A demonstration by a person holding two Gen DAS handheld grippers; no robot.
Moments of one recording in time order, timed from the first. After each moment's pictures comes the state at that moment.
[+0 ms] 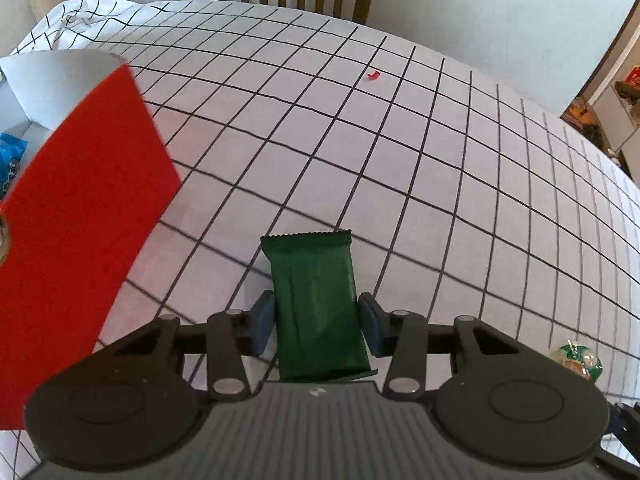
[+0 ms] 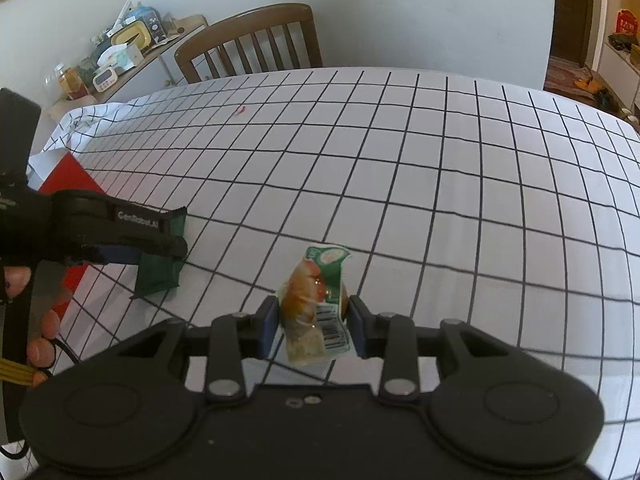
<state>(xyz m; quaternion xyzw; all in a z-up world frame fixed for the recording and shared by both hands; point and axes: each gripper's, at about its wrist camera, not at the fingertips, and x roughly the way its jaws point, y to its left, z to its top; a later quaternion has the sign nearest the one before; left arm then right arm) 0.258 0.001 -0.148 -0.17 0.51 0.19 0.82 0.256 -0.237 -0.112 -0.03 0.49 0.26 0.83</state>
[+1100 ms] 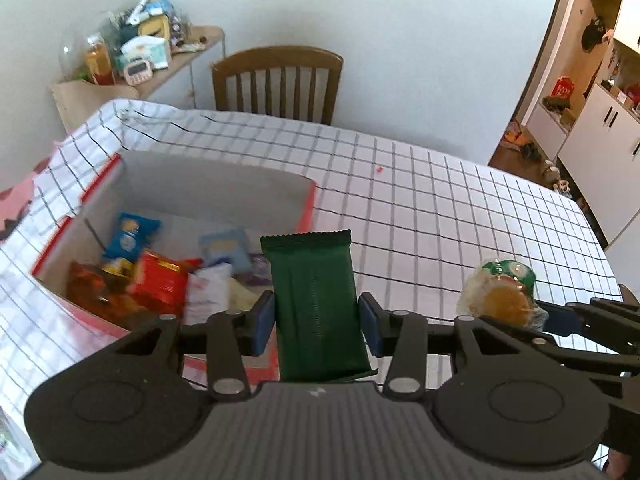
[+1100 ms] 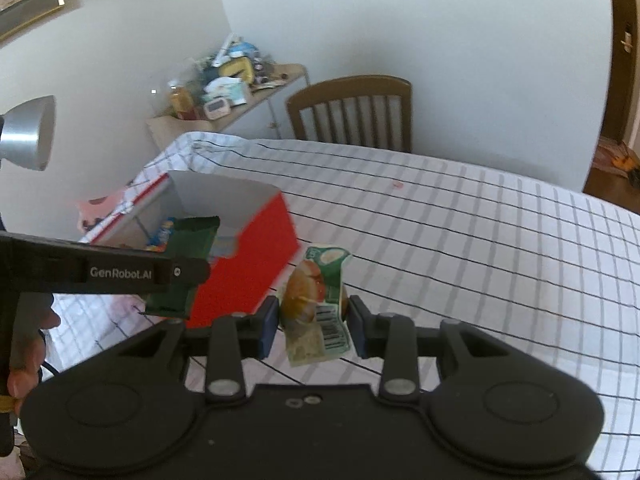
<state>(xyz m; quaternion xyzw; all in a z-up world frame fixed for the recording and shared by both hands) 0.077 0.080 0.009 -0.11 0.42 0.12 0.89 0.134 -0.117 0.009 -0.05 0.40 0.35 0.85</state>
